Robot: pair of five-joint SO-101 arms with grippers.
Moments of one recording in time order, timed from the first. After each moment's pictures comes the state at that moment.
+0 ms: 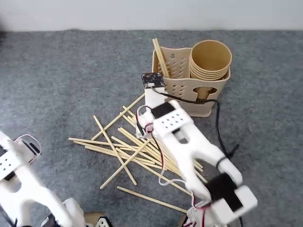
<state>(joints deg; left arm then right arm) -48.4 -30.1 47.8 71.0 11.4 -33.0 1.7 19.8 62.3 -23.7</state>
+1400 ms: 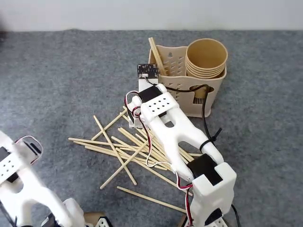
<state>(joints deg) -48.5 -30.1 51.5 64.0 11.4 -32.6 20.4 -0.4 74.9 -27.6</state>
